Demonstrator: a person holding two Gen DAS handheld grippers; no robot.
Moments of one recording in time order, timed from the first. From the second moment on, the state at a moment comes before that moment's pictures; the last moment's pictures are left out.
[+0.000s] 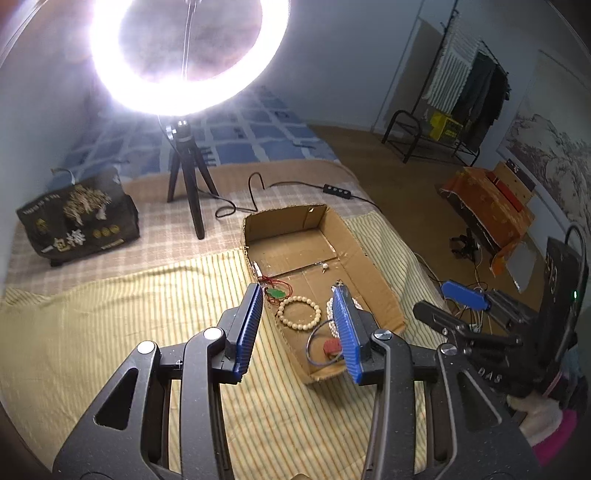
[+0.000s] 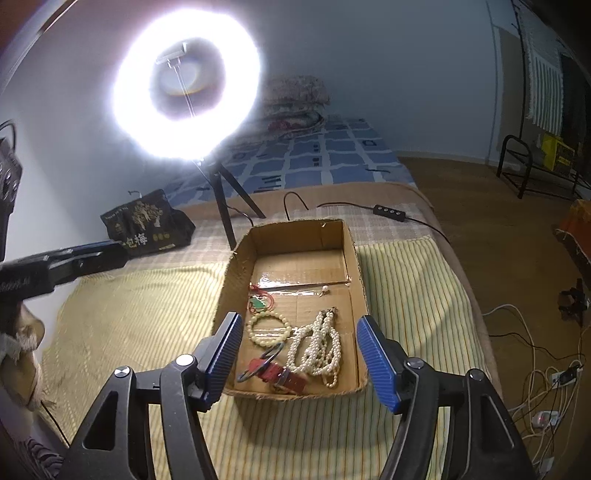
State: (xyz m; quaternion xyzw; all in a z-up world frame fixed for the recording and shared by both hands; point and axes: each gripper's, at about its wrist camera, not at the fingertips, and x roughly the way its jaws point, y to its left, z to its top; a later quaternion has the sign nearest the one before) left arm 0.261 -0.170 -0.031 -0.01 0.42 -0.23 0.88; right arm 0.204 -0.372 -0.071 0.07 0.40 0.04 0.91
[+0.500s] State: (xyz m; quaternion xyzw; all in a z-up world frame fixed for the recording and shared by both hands) left arm 0.172 -0.135 0.001 0.01 0.33 -0.23 0.92; right arm 0.155 -0.355 -0.032 0.08 0.36 0.03 0.93
